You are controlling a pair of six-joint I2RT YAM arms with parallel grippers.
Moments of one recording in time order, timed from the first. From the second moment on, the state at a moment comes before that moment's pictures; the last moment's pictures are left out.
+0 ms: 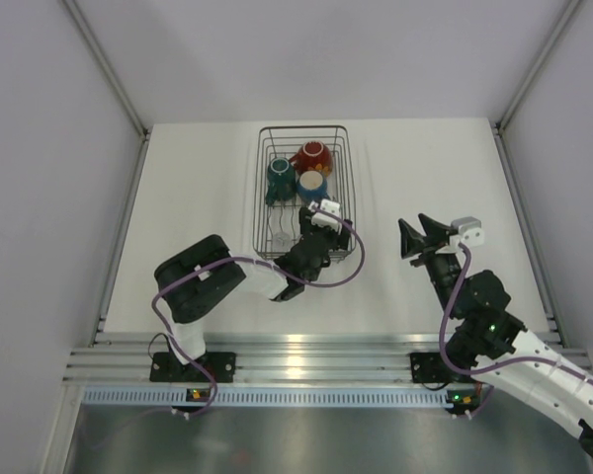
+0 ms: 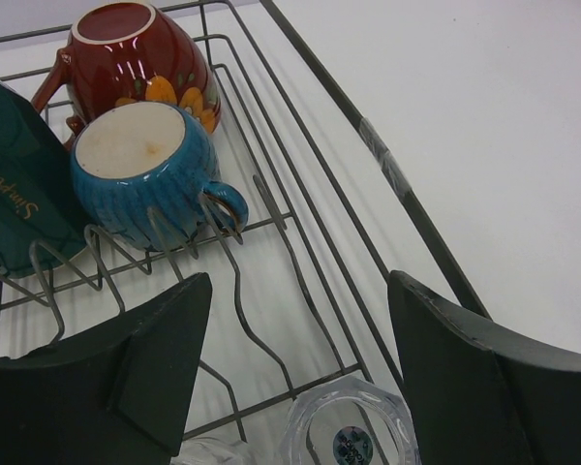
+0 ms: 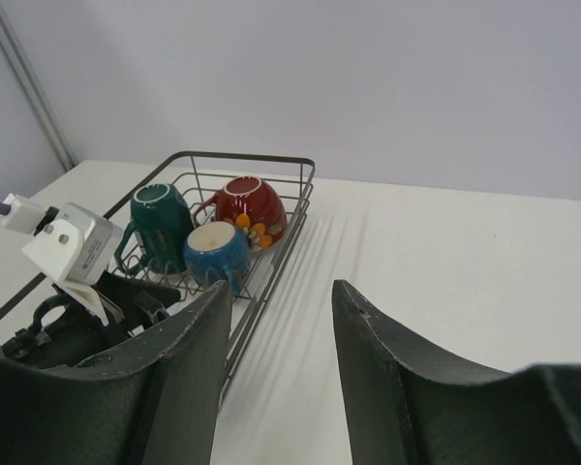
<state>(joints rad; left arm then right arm) -0.98 1.87 0.78 1.01 -0.62 -0.08 0.87 0.39 0.37 0.28 0.56 -0.05</state>
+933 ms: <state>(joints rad) -0.62 1.16 0.75 0.56 -0.57 -0.14 0.51 0.90 0.59 0.19 0.44 0.09</state>
